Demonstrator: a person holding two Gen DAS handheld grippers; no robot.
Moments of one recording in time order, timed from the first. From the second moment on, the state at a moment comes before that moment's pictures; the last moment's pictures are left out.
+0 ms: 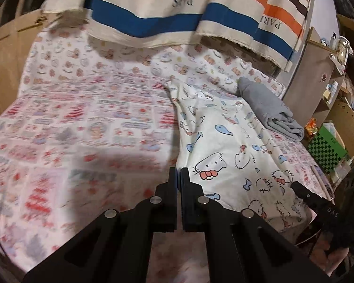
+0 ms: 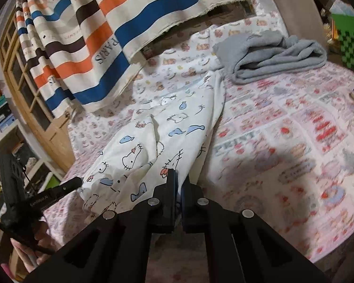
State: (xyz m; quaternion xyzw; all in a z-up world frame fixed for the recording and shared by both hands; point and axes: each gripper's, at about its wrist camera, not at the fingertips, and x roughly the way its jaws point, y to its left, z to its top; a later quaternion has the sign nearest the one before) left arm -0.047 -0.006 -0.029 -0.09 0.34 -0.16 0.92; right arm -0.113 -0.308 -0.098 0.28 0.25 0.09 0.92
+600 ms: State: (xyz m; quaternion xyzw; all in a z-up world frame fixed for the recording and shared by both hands) left arm 0.007 -0.004 0.023 0.00 0.30 -0.15 0.94; right arm -0.060 -0.343 -0.033 0.18 0.20 0.02 0.96
